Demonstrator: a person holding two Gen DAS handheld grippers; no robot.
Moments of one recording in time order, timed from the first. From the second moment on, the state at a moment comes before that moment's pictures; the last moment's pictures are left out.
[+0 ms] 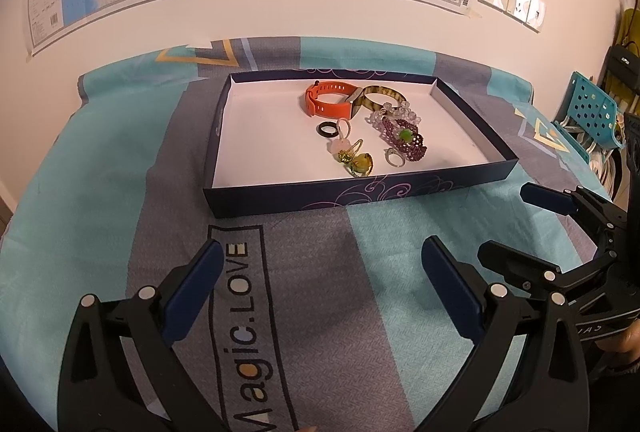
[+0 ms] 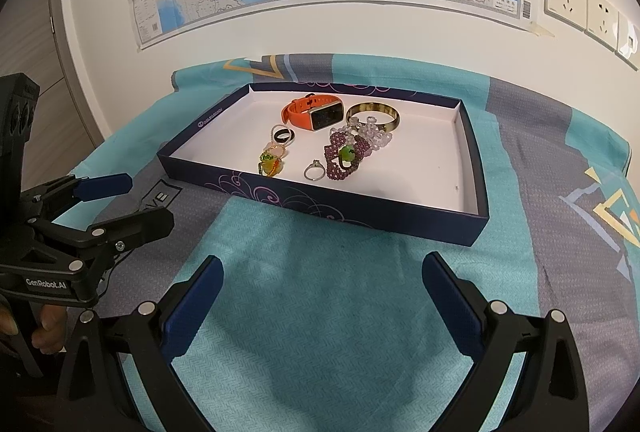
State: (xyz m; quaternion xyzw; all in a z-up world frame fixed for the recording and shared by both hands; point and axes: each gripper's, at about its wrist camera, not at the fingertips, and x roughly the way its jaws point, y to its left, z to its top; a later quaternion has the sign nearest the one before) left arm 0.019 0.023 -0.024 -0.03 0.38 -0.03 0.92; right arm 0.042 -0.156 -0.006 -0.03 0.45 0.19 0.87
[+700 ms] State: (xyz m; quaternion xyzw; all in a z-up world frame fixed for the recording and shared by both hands) left arm 0.018 0.023 -0.025 -0.03 0.38 -0.03 0.92; right arm 0.040 -0.156 -0.007 -0.03 0.45 0.19 0.87
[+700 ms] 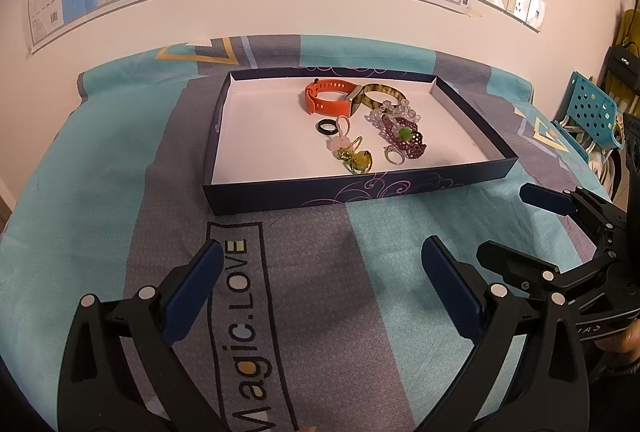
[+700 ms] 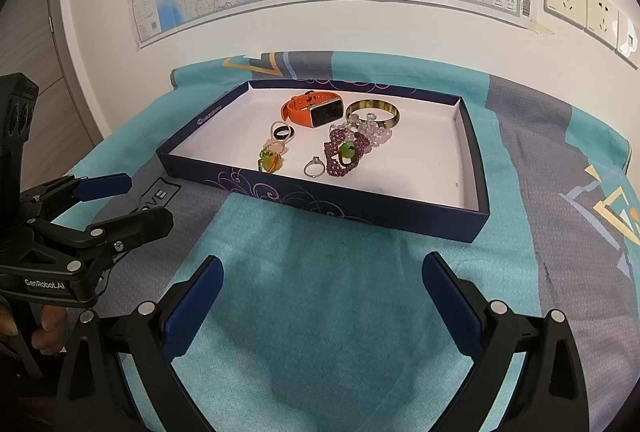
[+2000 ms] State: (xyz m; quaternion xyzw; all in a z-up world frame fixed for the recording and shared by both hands) left arm 0.017 0.021 -0.025 -0.03 0.38 -0.03 0.92; right arm 0.042 -0.159 -0.006 -0.02 0.45 0.19 0.87
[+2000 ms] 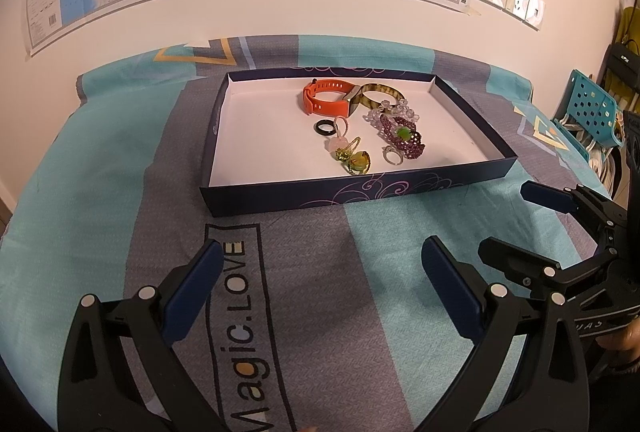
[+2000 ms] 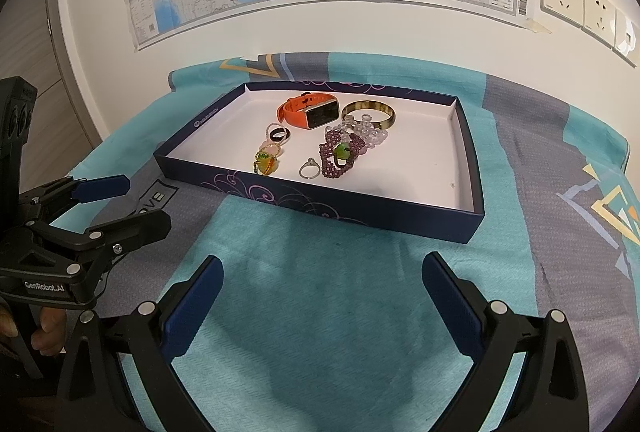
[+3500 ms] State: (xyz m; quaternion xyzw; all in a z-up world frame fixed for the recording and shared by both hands) left arm 0.014 0.022 -0.026 -0.04 0.38 -0.04 0.92; right arm 0.041 -0.173 -0.002 -0.03 0.45 0.19 0.87
